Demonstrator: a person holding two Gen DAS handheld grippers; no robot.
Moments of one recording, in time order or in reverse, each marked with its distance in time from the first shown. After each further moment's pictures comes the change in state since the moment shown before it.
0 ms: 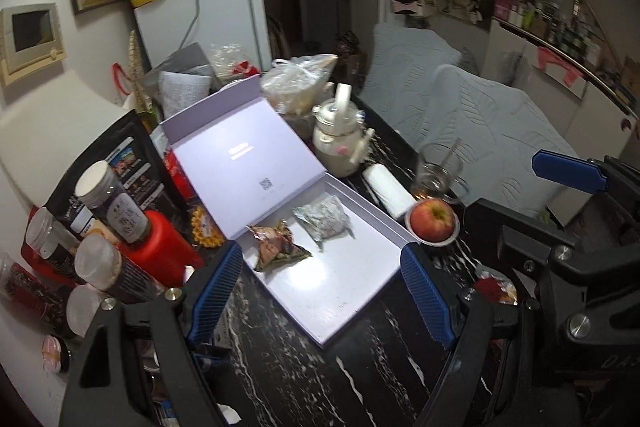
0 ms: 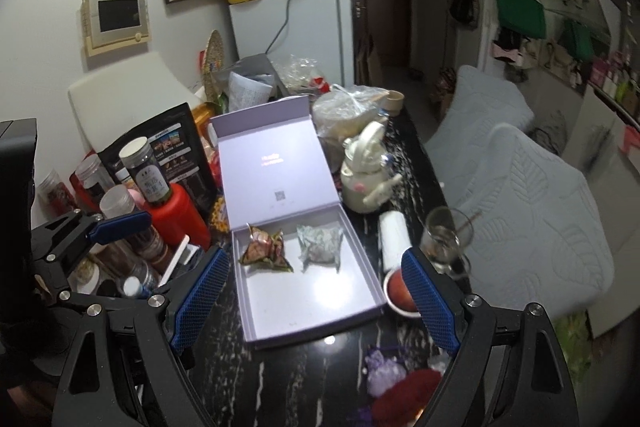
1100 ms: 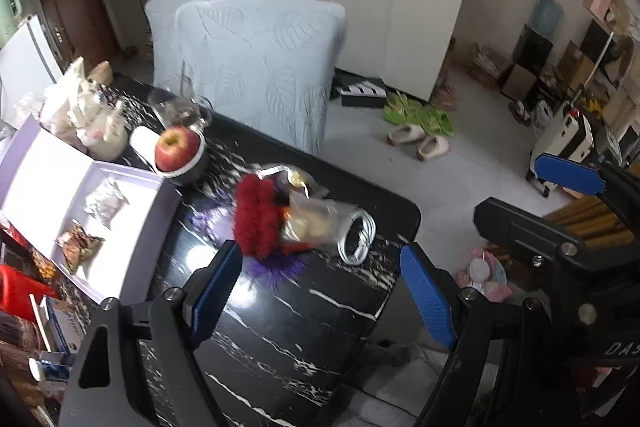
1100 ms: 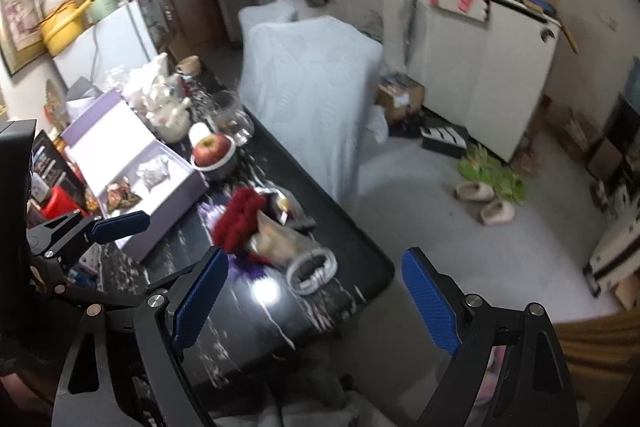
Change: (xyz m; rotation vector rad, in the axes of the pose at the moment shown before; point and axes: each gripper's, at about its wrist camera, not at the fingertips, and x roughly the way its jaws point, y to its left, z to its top) left arm -0.027 -0.218 -0.123 0.479 0.153 -0.456; right arm -0.156 -0.108 -0.227 0.518 0.085 -0.437
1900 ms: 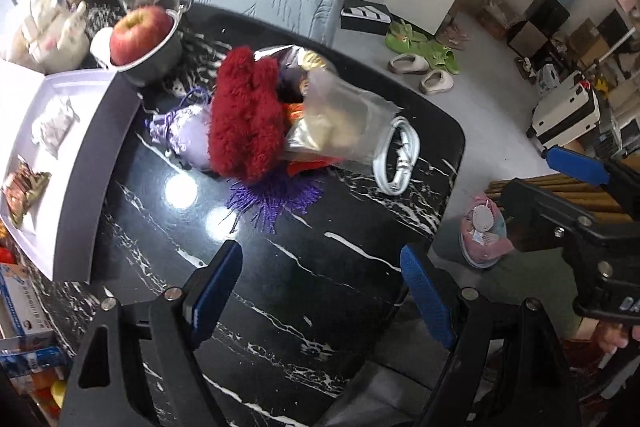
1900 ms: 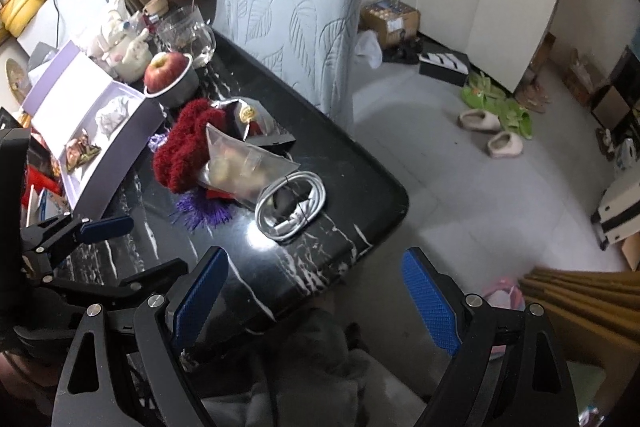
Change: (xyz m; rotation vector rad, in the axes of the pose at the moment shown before) left arm 0.110 0.038 -0.045 -0.055 0.283 -0.064; right arm 0.107 -0.015 -0.035 0.054 0.247 -0.004
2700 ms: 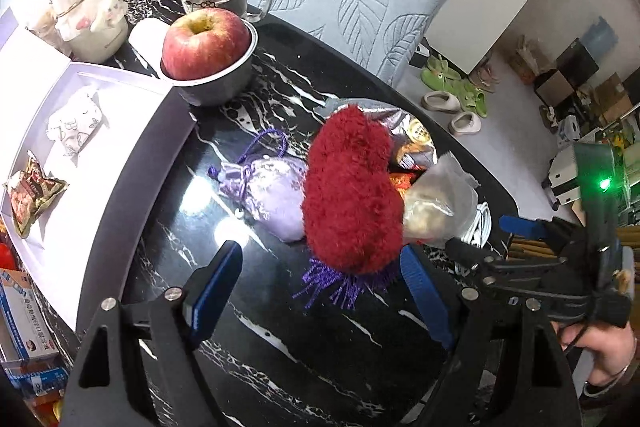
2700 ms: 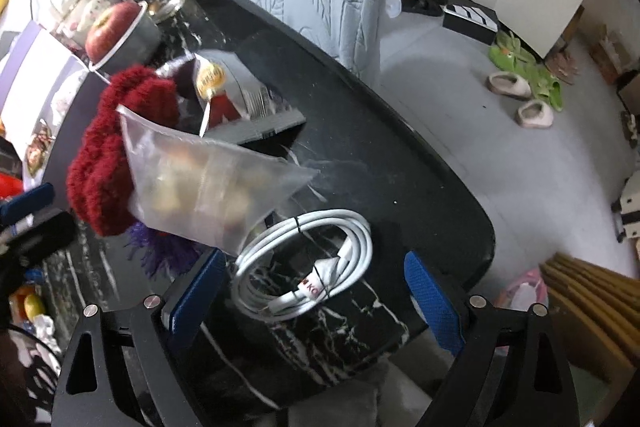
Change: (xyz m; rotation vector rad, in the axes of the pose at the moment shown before) left arm 0.015 0.074 0.043 -0.152 -0.059 0.024; right arm 0.123 0.007 0.040 0.002 0.201 0.031
